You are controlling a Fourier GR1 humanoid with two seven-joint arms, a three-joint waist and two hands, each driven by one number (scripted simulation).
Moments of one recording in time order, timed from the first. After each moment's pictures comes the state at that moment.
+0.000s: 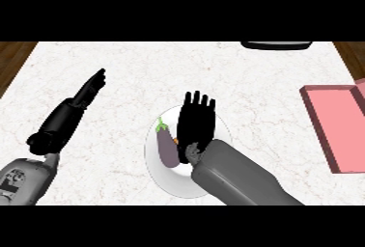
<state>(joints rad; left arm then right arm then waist) -0.27 0.50 -0.25 -1.50 0.13 0.02 -0.10 -0.75 -0.02 0.73 -1.20 0.72 0.14 1.19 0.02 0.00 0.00</state>
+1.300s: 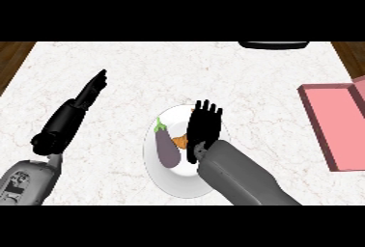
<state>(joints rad) -0.25 0.42 -0.19 -1.51 0.05 -0.03 -0.08 -0.72 -0.01 0.75 -0.99 0.69 0.02 1.12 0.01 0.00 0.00</state>
